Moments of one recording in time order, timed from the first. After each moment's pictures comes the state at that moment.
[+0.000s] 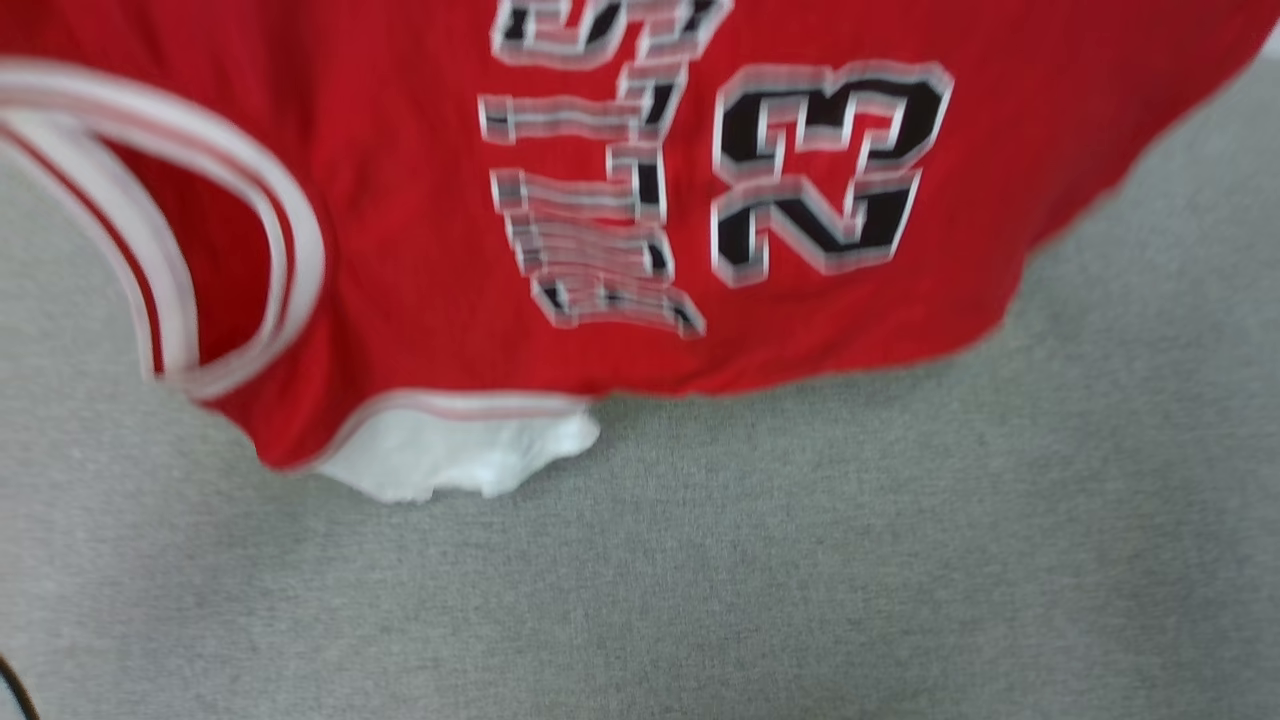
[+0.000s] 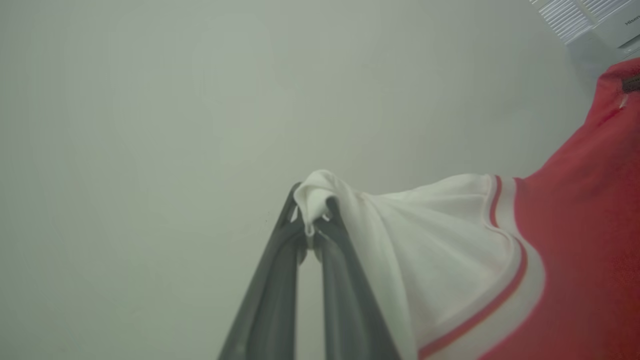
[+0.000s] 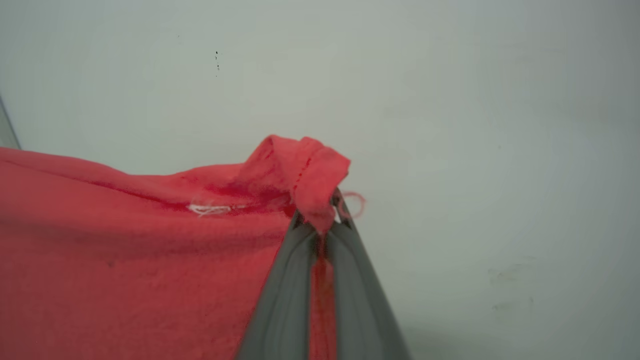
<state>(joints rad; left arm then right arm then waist) -1.05 0.90 -0.28 -0.22 -0.56 -0.08 -0.08 -1.00 -0.31 -0.08 -0.18 0.43 0.13 0.72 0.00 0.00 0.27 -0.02</state>
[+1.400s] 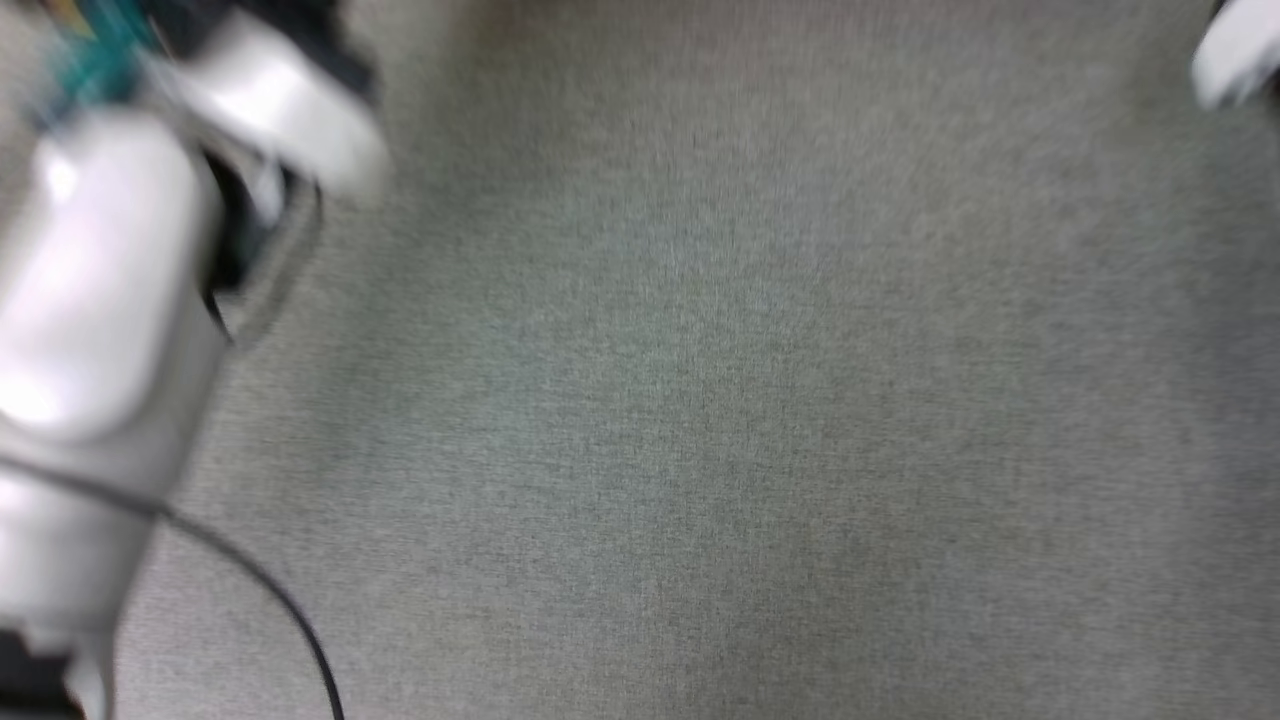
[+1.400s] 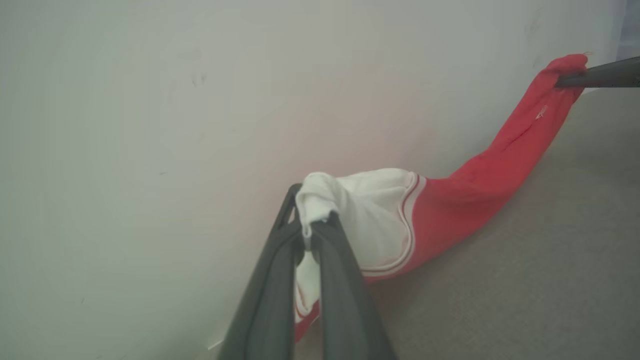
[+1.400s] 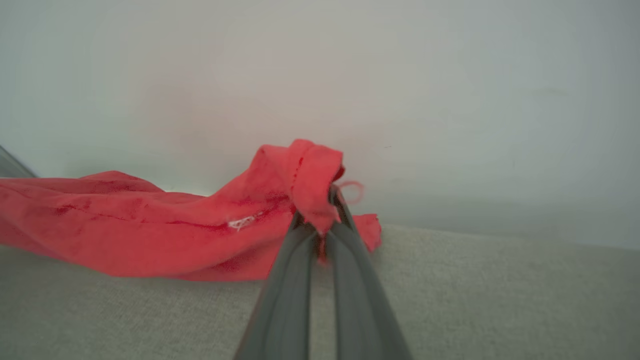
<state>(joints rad) -1.03 0.49 -0.52 0.32 -0.37 -0.13 -0.26 -1.06 -0.32 0.11 0.63 0.33 0.13 0.05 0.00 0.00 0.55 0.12</state>
